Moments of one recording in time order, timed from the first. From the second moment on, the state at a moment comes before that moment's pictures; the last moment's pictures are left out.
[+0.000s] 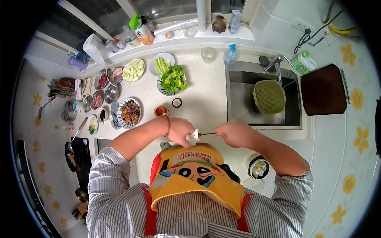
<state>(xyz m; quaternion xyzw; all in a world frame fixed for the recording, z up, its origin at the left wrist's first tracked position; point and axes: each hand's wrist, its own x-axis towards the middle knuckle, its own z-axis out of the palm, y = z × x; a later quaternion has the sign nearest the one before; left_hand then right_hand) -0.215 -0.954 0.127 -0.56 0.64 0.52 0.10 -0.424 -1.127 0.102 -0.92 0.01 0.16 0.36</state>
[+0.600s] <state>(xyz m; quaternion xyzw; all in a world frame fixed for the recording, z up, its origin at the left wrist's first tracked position) -0.211 -0.895 0.070 -0.63 0.67 0.31 -0.25 -0.419 -1.086 0.125 -0.94 0.08 0.15 0.30</state>
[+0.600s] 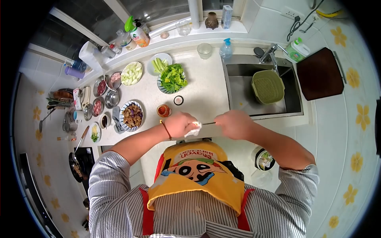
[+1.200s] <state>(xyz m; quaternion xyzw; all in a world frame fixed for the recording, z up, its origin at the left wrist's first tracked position) -0.354 -0.905 0.028 -0.54 0.13 0.60 -0.58 -0.508 -0.902 0.015 -0.44 0.56 -0.32 0.63</state>
